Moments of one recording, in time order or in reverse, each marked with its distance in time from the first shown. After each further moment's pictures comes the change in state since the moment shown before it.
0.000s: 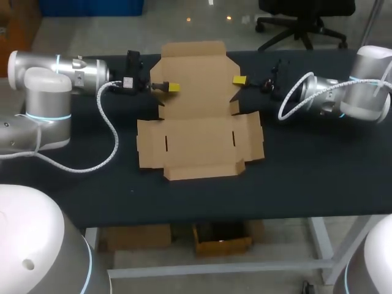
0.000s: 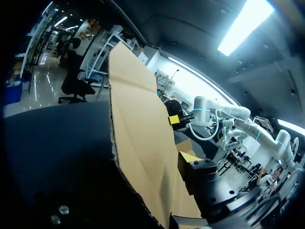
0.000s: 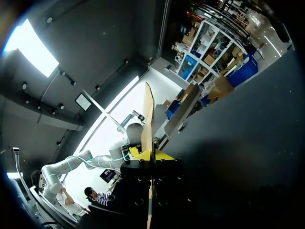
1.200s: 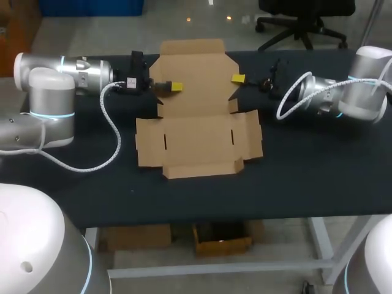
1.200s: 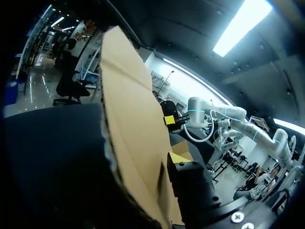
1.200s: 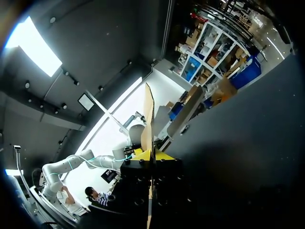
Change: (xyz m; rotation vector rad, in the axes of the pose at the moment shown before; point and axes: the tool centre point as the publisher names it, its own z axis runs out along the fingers) left arm 0.003 -0.003 0.011 0.016 0.050 0.011; right arm 0.000 0.005 0.004 -0.012 0.029 -0.016
